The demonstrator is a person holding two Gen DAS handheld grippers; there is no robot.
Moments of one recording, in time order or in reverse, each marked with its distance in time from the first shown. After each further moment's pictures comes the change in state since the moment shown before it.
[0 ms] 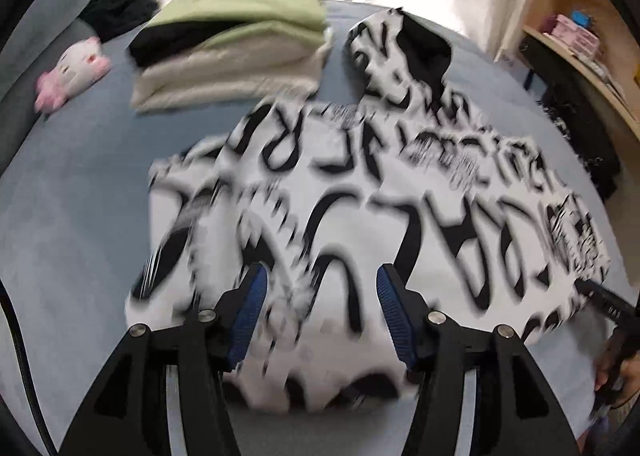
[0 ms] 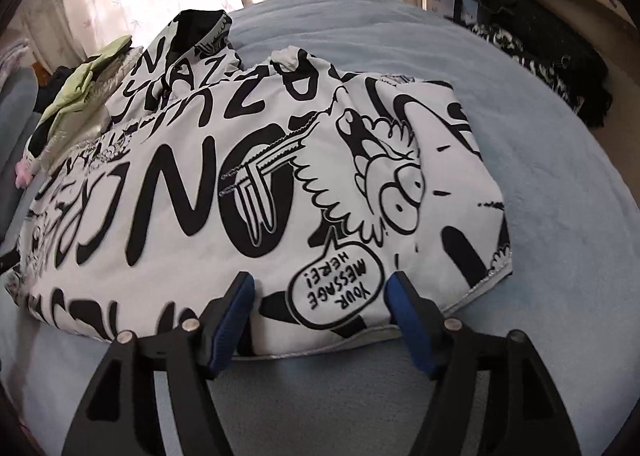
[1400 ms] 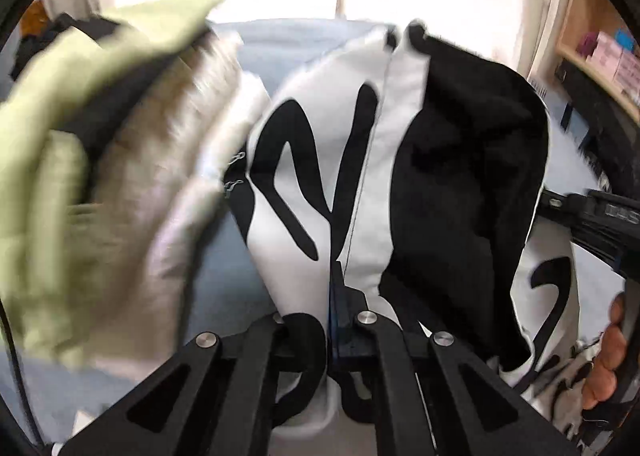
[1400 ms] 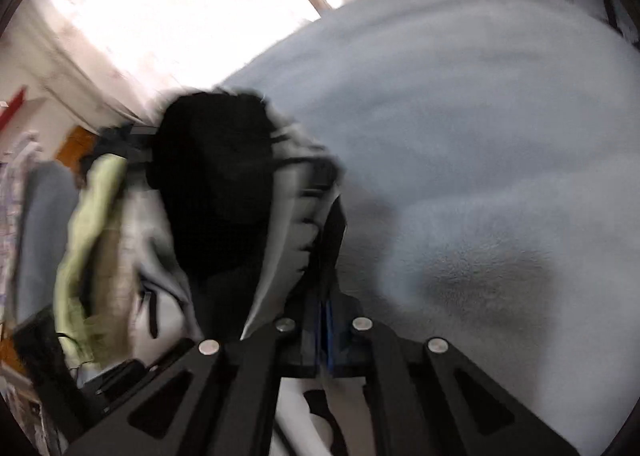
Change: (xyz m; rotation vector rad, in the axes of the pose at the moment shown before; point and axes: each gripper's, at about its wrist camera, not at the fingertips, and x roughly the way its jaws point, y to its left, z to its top) left arm 0.215 -0.083 0.248 -0.010 -0.096 0.037; right arm 0.181 0.144 0.327 0.018 -0.078 0.437
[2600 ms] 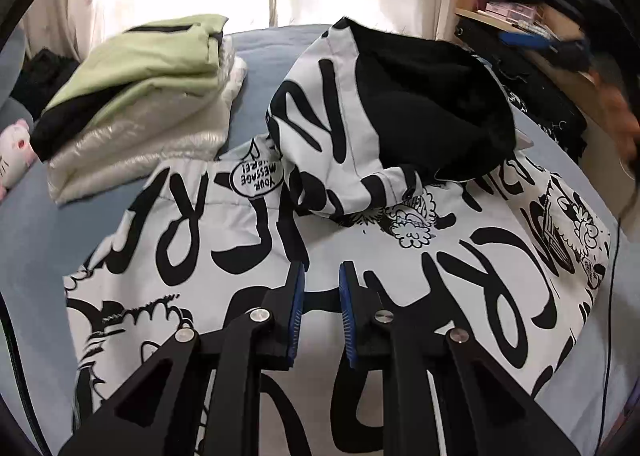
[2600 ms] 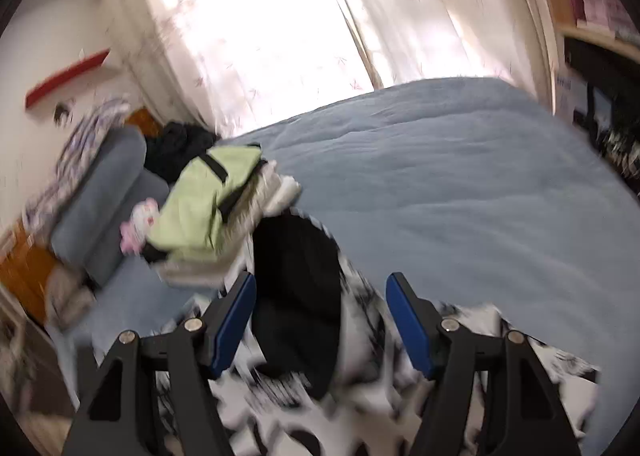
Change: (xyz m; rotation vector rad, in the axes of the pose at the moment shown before) left arm -0.181 0.043 -0.199 0.220 -0.005 -0.149; right arm -0.181 0.074 -0.087 -0.120 -0.115 -0.006
